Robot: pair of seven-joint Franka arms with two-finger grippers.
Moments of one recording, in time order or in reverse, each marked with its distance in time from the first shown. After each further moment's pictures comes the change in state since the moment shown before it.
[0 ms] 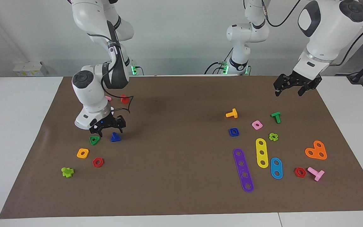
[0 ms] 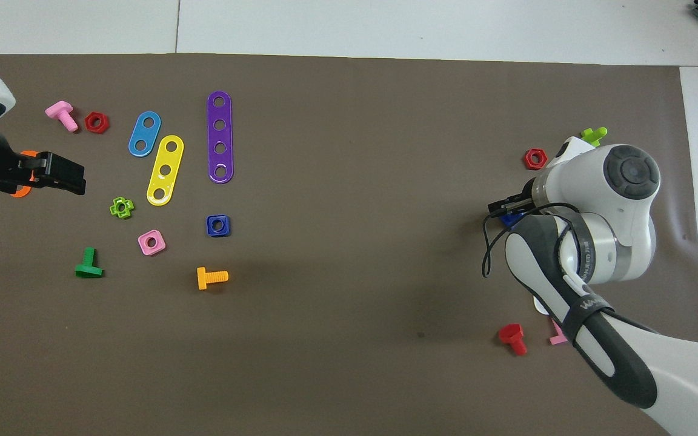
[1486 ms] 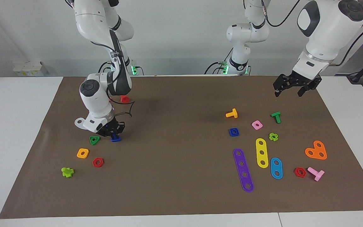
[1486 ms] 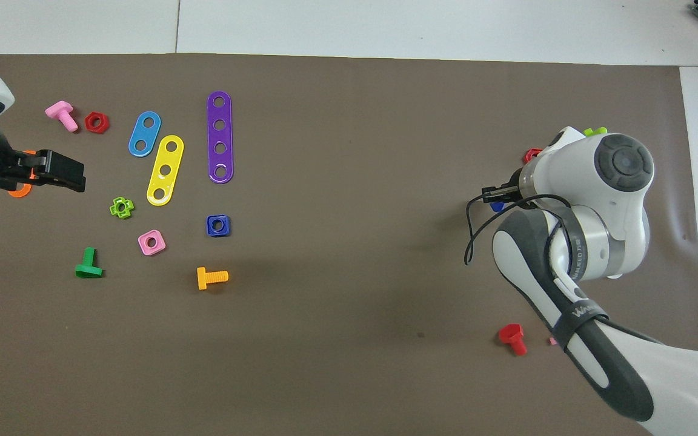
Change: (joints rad) left arm 0.000 0.000 -0.002 0.000 0.000 0.012 0.000; right arm 0.085 -0.016 0.003 0.124 0.015 -0.093 0.227
